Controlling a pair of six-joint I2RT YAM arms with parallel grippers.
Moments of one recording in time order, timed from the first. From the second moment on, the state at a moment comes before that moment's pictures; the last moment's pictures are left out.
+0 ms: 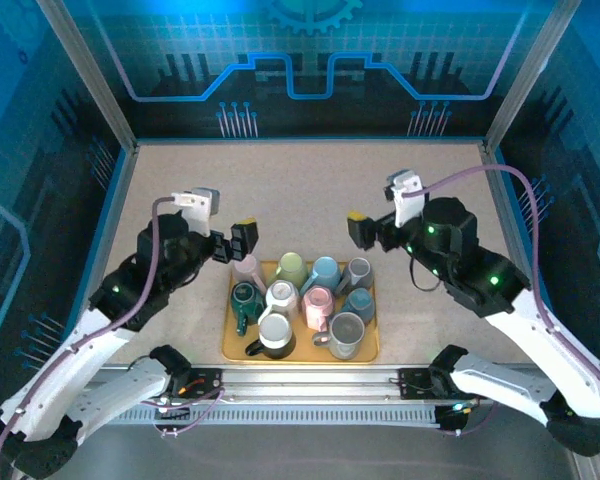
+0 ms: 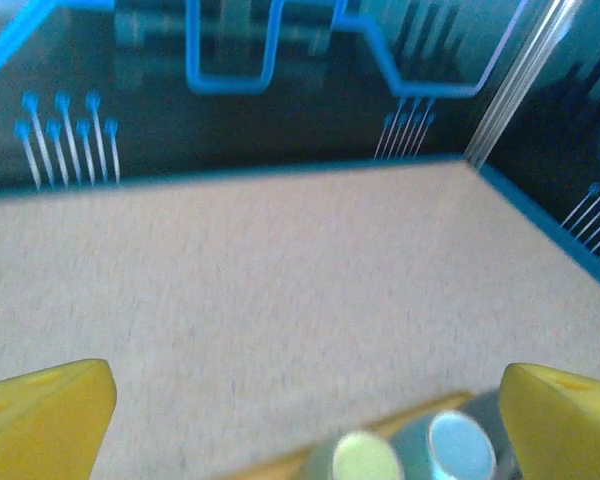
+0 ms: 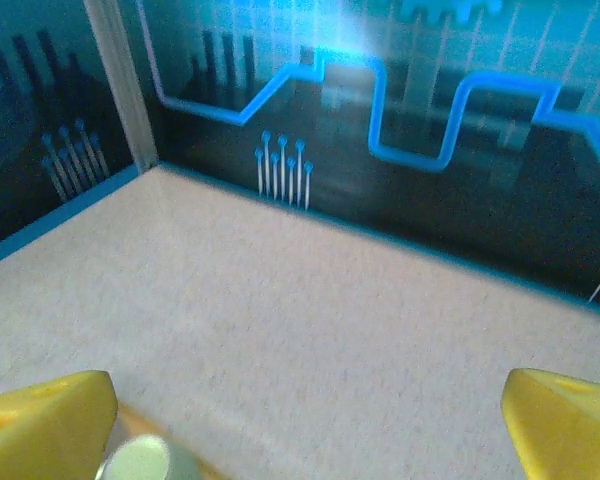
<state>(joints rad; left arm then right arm) -0.57 0.80 1.02 -0.62 -0.16 -0.31 0.69 0.87 1.13 -0.60 0.16 0.10</state>
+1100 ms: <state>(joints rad) -0.58 1.04 0.84 -0.97 0.02 -0.64 0.67 0.89 0.91 -0.97 -0.18 0.33</state>
